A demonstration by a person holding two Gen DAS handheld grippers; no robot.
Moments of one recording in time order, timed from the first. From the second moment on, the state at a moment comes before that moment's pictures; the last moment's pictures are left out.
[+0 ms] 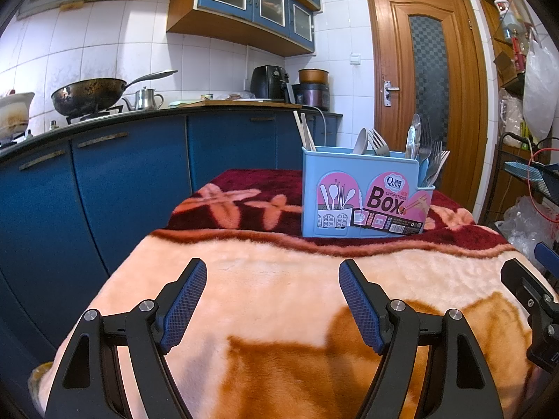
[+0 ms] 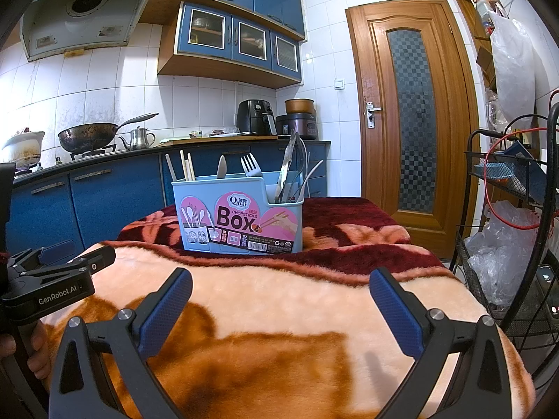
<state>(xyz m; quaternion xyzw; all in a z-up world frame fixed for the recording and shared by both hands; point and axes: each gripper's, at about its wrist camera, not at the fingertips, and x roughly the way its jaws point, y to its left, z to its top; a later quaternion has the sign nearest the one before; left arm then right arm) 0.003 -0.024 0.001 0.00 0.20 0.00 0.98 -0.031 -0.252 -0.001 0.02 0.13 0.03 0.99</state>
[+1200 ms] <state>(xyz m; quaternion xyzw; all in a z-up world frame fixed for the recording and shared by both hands) 0.003 -0.024 0.001 0.00 0.20 0.00 0.98 -0.031 -0.252 0.000 0.02 0.13 0.03 0.99</state>
